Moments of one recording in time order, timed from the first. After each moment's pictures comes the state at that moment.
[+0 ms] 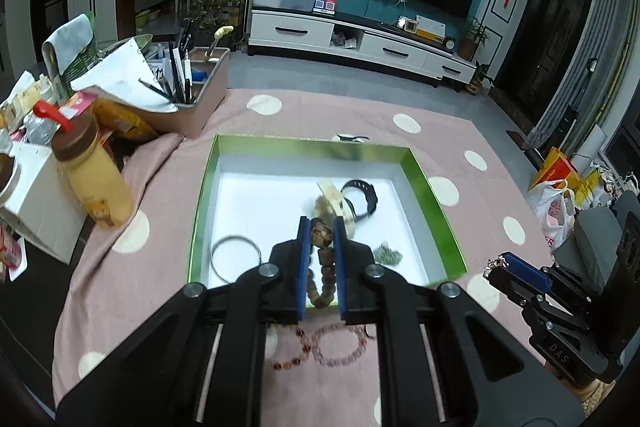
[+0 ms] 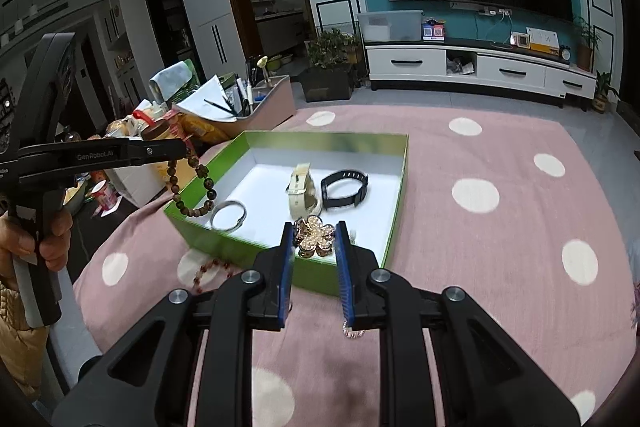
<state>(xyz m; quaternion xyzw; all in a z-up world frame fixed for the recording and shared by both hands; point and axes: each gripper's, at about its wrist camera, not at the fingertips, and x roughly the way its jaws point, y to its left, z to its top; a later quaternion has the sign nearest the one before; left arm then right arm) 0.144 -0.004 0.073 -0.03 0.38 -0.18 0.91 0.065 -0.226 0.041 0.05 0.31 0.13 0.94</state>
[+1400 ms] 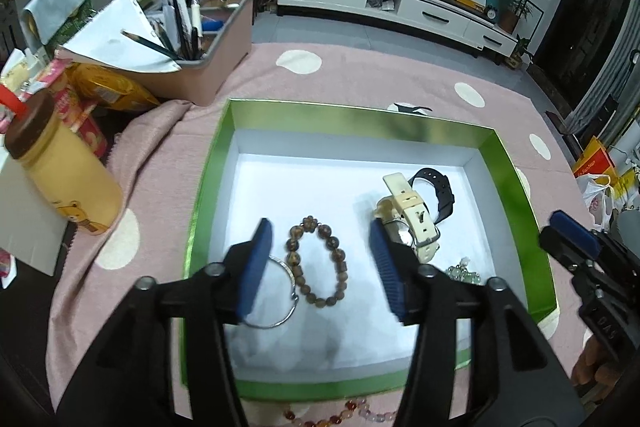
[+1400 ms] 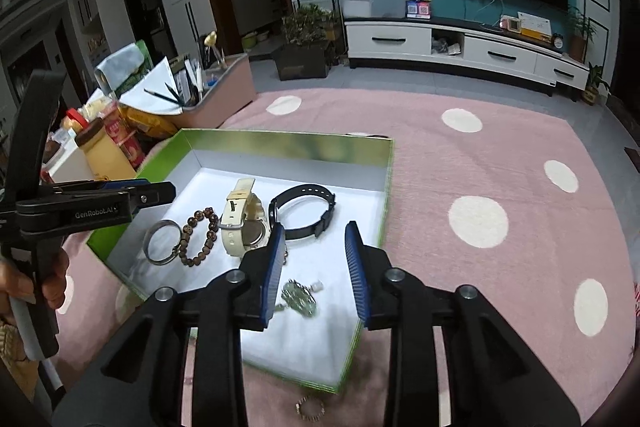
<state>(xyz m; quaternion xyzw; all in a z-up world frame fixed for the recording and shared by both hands) 0.222 -0.009 0.006 -0.01 0.45 -0.12 0.89 0.140 -0.243 0.016 0.05 0.35 0.09 0.93</state>
